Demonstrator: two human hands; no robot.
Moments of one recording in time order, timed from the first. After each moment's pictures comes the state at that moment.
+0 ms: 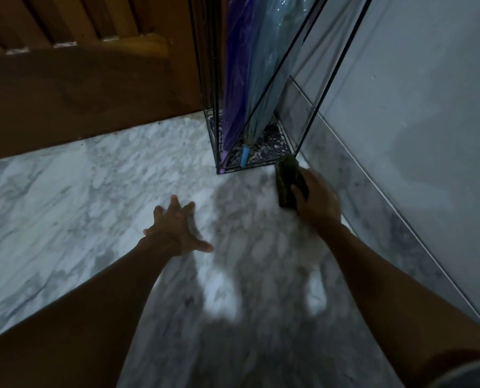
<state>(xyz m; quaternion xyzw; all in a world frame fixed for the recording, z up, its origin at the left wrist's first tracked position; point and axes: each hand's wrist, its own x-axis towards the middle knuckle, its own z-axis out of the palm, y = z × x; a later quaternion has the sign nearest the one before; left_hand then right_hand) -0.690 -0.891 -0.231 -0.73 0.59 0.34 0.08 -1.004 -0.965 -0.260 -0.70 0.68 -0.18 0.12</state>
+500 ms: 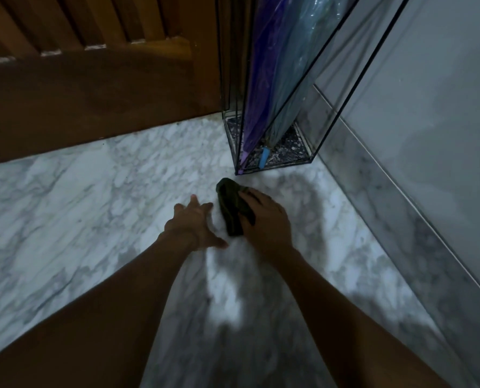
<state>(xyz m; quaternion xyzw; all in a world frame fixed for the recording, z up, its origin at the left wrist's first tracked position) -0.683 -0.893 -0.215 -0.72 0.62 0.30 0.09 -0.865 -0.905 -0.266 -0.78 0.58 -0.21 0.12</state>
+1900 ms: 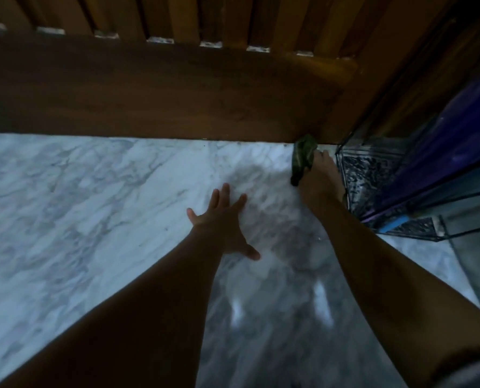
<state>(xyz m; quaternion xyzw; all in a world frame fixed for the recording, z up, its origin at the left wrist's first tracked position) -0.538 -0.933 -0.231 -0.74 0.58 0.34 0.06 -0.700 -1.087 -0.250 -0.73 0.67 -0.07 0.10</state>
